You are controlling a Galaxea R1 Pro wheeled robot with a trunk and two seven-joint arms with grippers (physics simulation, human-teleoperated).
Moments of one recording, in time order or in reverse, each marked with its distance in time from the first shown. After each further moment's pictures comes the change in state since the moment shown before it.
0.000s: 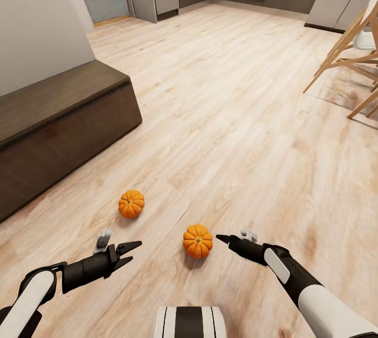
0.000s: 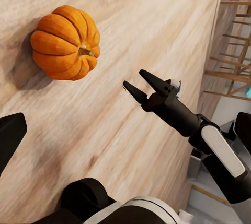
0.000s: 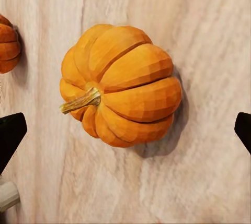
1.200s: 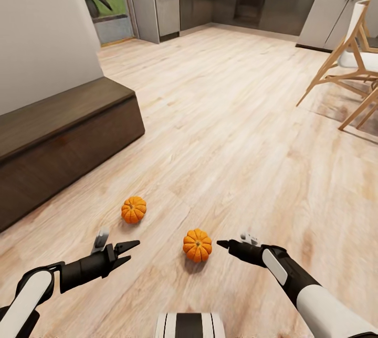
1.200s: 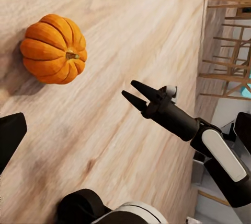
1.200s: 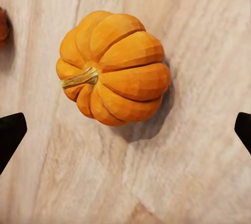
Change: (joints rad) left arm 0.000 0.006 0.012 0.002 0.000 0.000 0.001; right arm 0.000 0.008 0.010 -0.001 0.071 0.029 -0.075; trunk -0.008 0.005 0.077
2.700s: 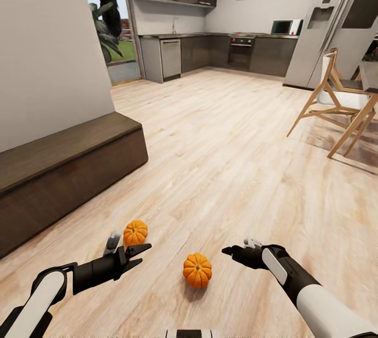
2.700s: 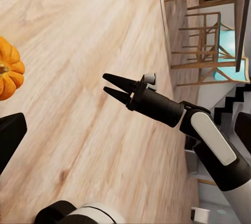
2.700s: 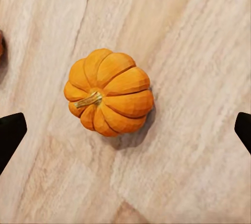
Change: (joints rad) left arm -0.001 -0.041 -0.062 -0.017 0.000 0.003 0.003; right arm 0.000 -0.002 0.007 -0.013 0.009 0.103 -0.188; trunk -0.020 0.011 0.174
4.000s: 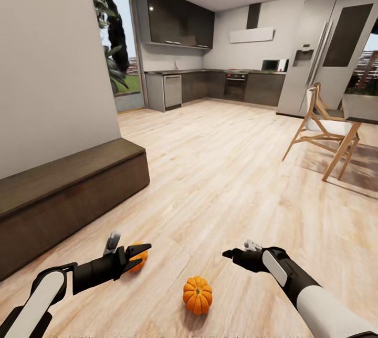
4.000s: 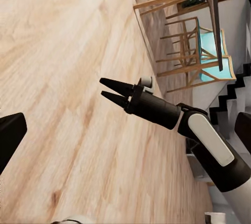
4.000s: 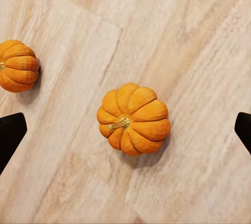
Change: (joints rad) left arm 0.000 0.002 0.000 0.000 0.000 0.000 0.000; right arm 0.000 0.001 0.001 0.029 0.001 0.002 0.001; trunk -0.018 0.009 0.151
